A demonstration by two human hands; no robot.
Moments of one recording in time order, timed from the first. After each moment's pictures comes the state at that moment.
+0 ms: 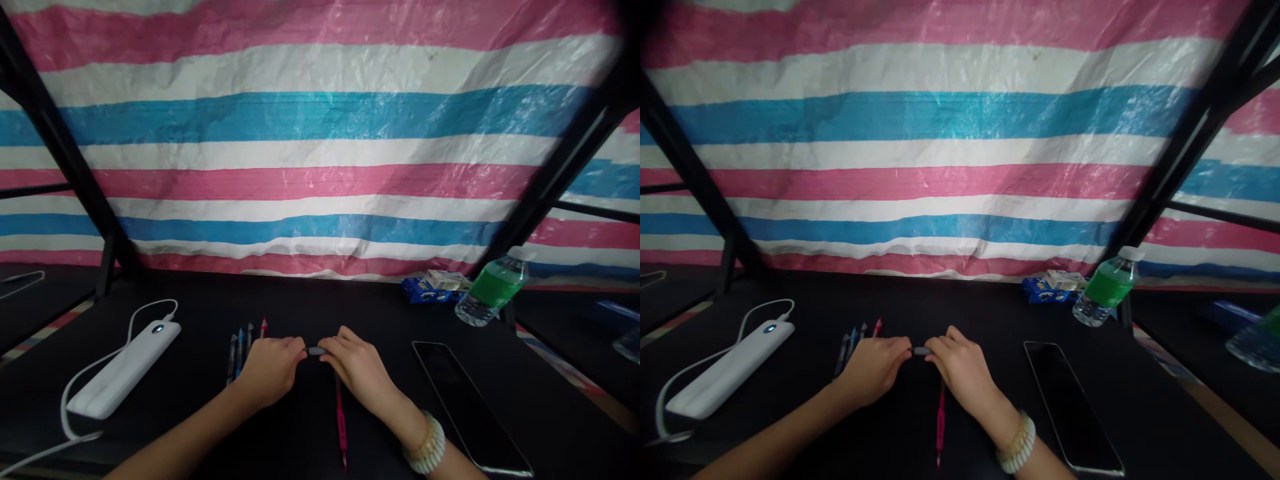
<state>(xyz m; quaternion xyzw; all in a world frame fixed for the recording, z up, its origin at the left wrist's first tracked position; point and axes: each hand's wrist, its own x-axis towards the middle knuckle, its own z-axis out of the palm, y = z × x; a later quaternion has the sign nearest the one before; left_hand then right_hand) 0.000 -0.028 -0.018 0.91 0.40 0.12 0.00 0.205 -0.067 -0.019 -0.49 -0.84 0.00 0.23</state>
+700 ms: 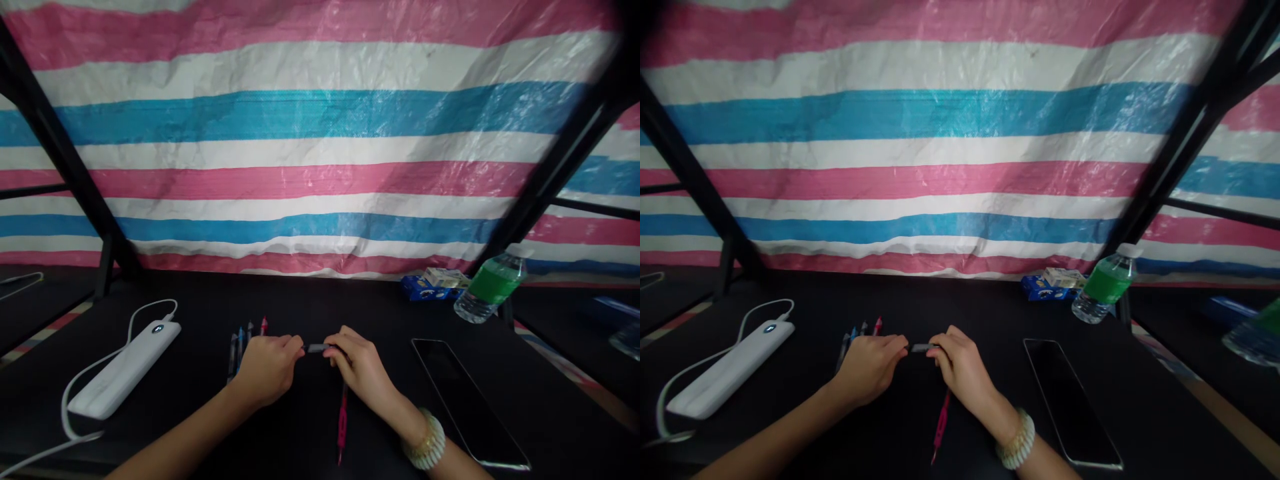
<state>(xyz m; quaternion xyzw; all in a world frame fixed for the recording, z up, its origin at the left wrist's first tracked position) -0.003 -0.031 -0.020 0.91 0.37 0.16 -0.05 0.204 -0.066 -0.025 -0.46 -0.78 0.13 0.40</state>
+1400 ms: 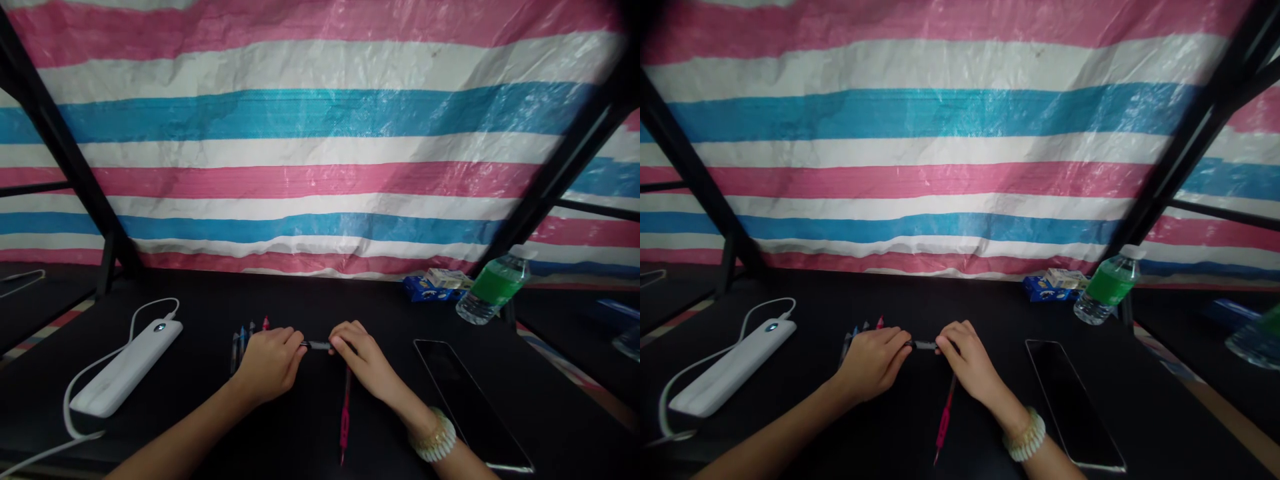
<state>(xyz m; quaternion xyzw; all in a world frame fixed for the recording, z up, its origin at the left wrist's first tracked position) -0.007 -0.028 -0.019 0.91 0.35 0.21 -0.07 0.211 -0.059 -0.016 -0.49 -0.76 0.20 0.38</state>
